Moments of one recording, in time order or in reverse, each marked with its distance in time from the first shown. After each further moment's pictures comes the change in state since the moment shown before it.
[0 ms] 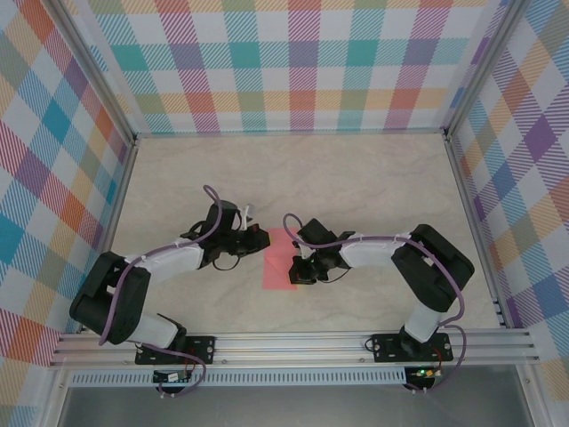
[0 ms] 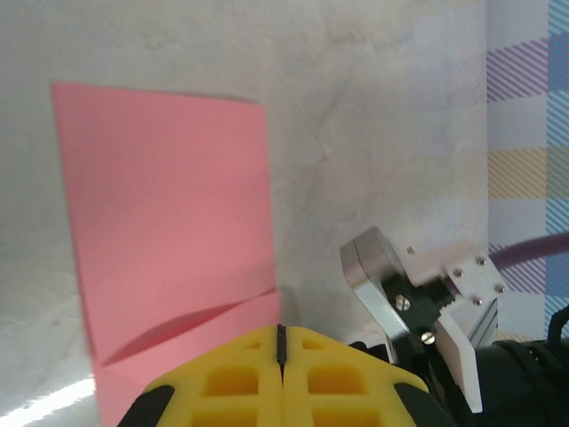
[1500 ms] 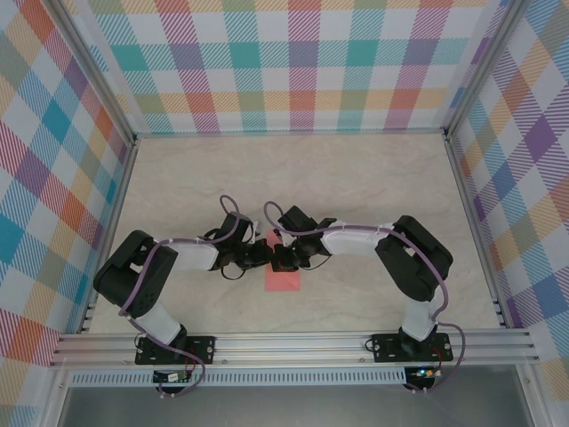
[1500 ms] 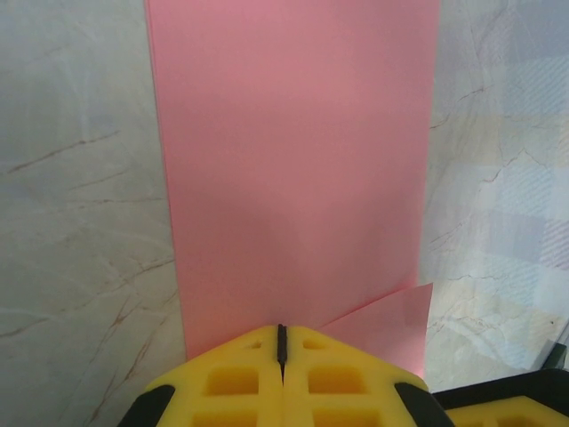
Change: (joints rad) left arm -0.048 0.194 -0.025 0.049 -0.067 0.027; right arm 0.034 0.136 0.248 -0.056 0.005 -0.021
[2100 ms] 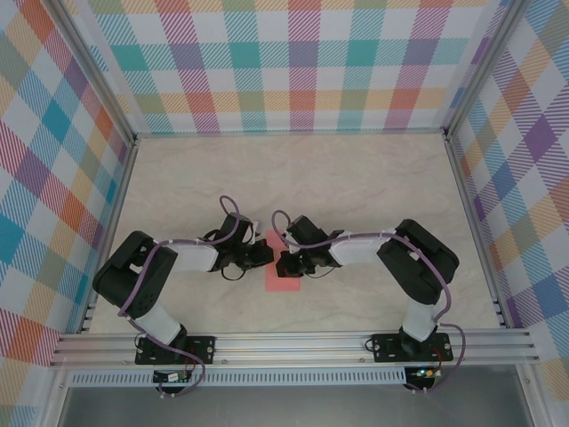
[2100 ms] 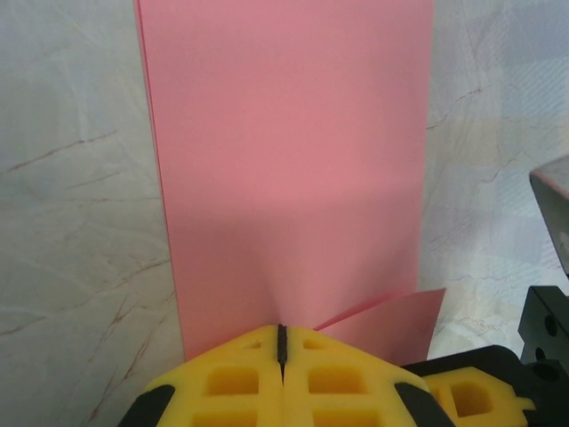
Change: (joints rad) left arm -0.004 -0.004 -0.012 0.016 -0.012 0.000; right arm -0.002 -0.057 -0.196 0.222 0.014 -0.002
